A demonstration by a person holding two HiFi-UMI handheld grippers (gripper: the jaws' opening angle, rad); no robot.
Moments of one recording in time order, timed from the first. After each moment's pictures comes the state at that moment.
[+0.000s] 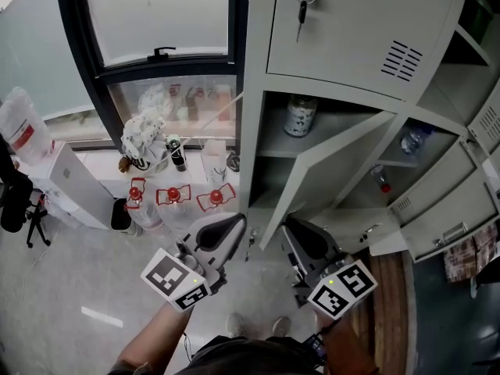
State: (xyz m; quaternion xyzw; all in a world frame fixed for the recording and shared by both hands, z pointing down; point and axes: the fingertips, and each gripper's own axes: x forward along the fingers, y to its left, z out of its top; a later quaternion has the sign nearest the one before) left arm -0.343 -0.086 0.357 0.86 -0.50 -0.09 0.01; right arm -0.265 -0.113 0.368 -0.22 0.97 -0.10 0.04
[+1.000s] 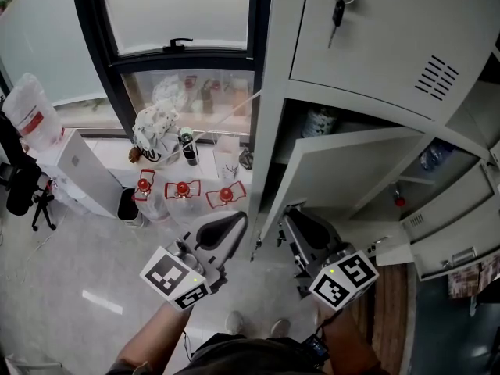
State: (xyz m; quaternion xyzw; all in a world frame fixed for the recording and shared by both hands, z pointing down) left arm -0.370 -0.109 0.363 0.84 -0.53 -0.09 0.02; right arm -0.300 -0.158 0.375 -0.19 0.98 -0.11 0.02
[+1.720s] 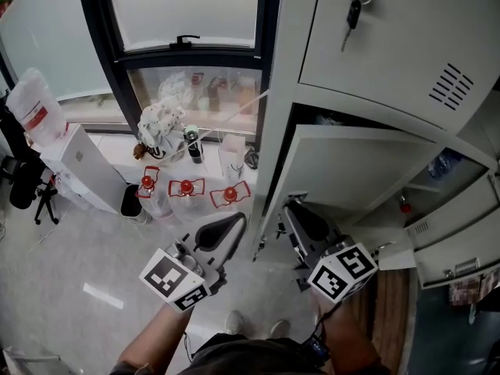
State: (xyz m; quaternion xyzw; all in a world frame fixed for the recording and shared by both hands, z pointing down) left arm -0.382 -0.116 0.368 0.83 -0.55 -0.09 0.03; right arm -0.320 -0.183 0.378 -0.18 0.98 -0.11 0.02
